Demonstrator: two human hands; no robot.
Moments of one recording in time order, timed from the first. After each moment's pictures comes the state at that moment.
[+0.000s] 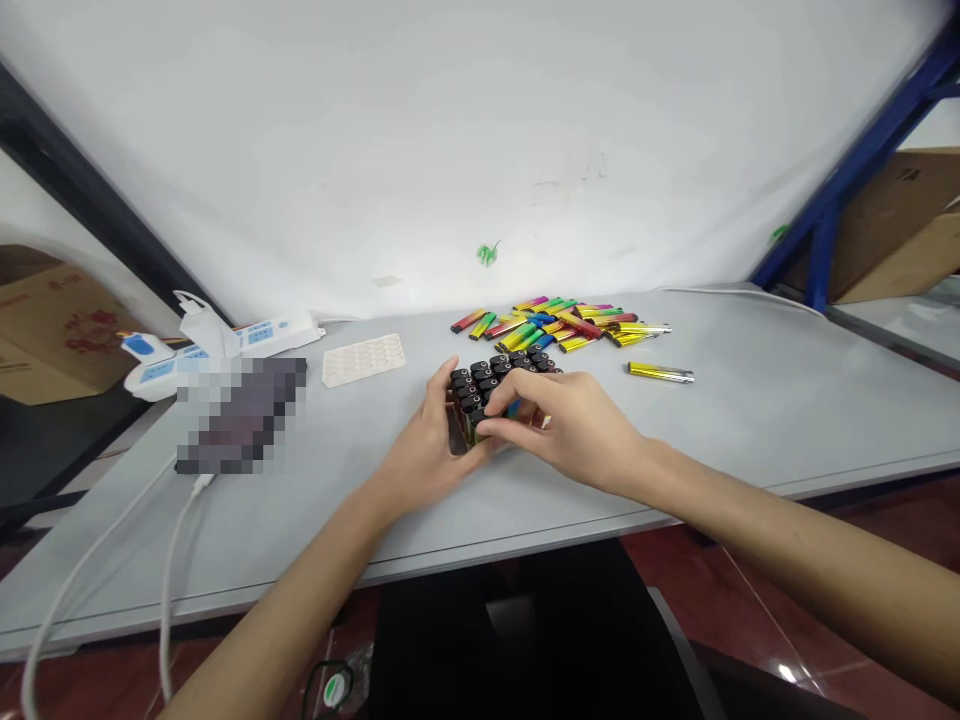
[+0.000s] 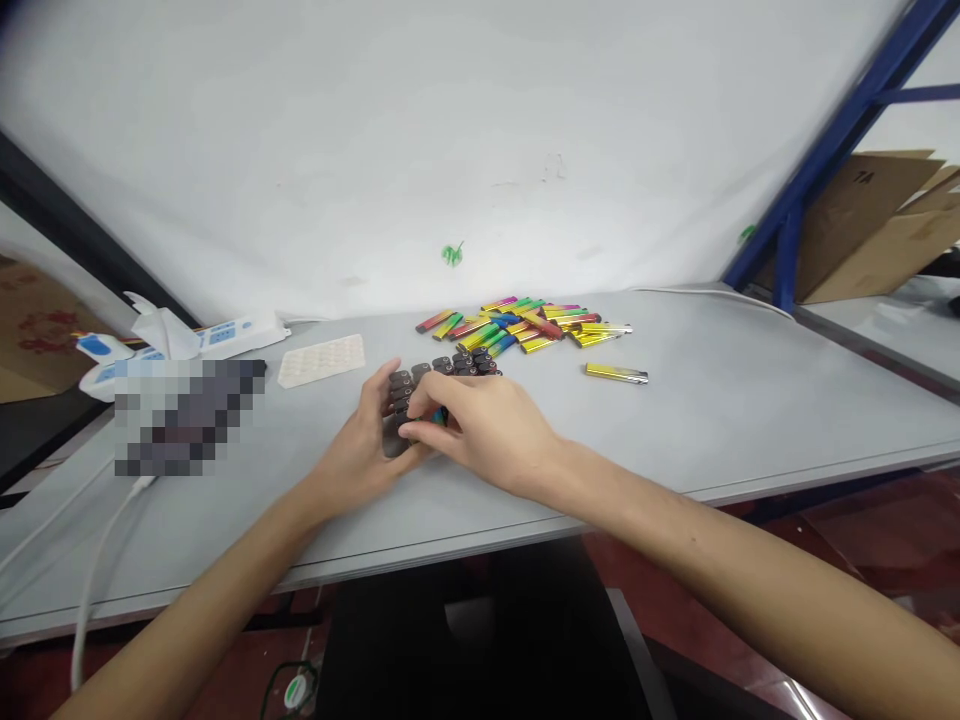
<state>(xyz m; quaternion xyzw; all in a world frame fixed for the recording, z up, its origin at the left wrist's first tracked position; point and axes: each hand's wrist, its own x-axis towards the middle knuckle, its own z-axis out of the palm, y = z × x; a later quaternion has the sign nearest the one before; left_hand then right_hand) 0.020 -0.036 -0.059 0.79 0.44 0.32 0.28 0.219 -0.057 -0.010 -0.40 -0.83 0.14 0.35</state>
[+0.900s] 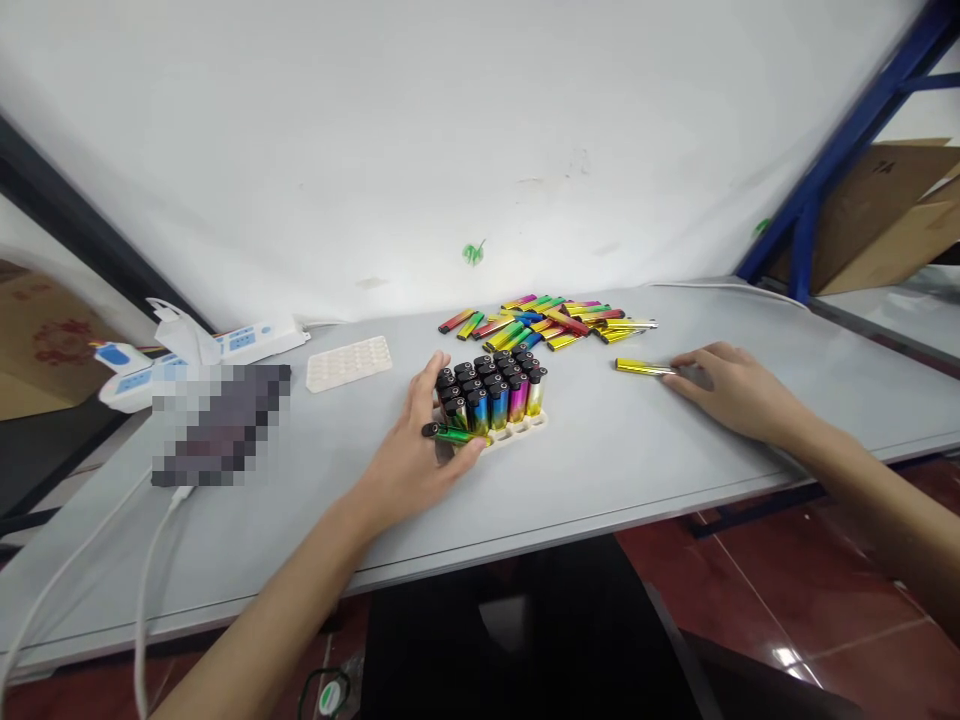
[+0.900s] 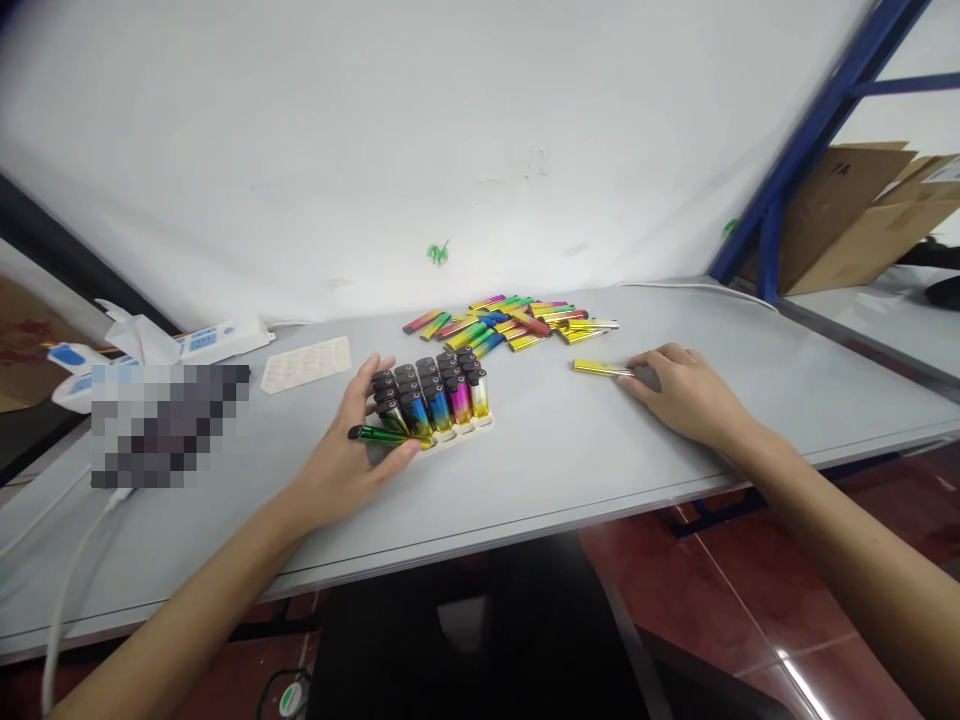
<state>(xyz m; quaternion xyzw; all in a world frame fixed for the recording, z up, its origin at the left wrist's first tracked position) 0.017 -0.036 -0.062 0.82 0.41 0.34 0.20 0.449 -0.042 -0.068 -0.73 -0.68 -0.05 0.12</state>
